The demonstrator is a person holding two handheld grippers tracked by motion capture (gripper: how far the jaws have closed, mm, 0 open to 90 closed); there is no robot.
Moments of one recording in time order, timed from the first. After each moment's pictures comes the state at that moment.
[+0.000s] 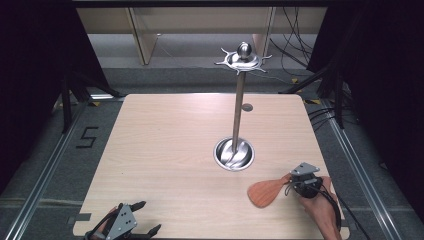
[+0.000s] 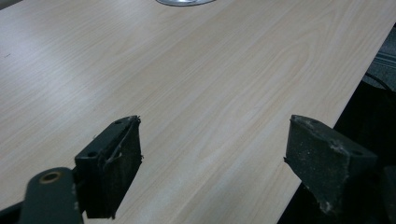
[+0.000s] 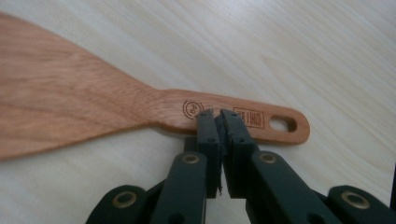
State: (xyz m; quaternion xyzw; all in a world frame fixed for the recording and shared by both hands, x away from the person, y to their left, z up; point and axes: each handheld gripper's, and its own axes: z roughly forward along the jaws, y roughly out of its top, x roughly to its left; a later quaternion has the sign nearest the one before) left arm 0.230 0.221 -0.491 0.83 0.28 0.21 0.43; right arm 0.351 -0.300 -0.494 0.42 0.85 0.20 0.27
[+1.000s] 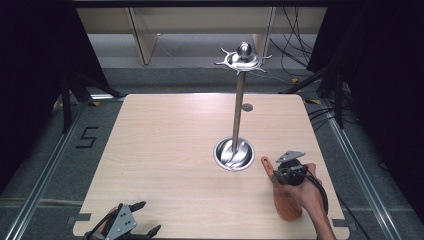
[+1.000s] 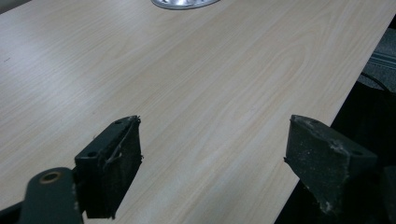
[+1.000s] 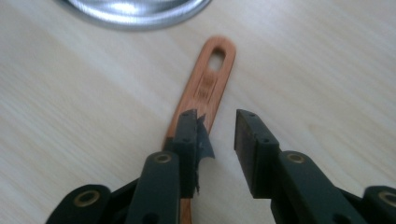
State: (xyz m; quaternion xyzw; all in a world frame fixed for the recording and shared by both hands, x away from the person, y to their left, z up) left arm 0.229 0.221 -0.489 0.83 0.28 0.22 0.44; right arm 0.379 -0.262 -0.474 0.42 0.85 0.22 0.20
